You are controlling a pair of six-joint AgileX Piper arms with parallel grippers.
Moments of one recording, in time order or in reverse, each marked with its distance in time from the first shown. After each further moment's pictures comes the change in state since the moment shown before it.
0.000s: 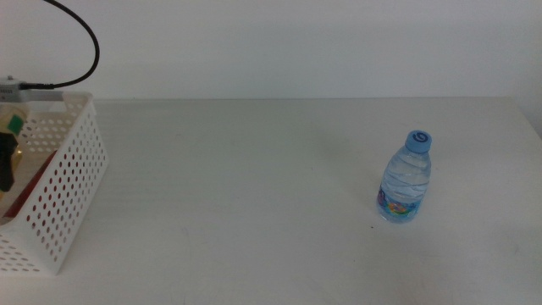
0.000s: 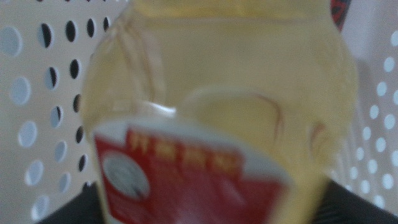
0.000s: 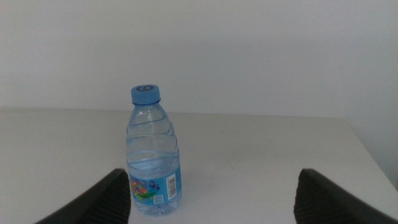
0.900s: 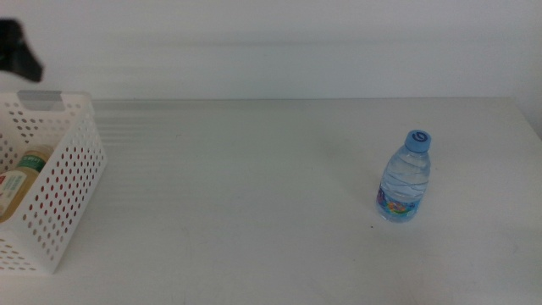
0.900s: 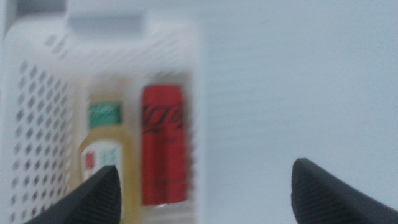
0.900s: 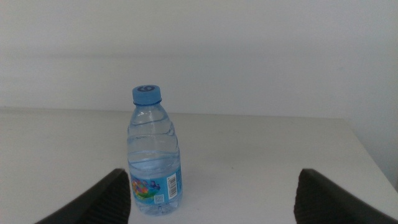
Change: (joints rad) left arm -0.147 -0.405 -0.007 -0.251 -0.088 0.020; right arm 0.000 0.000 0.000 0.000 0.000 0.000
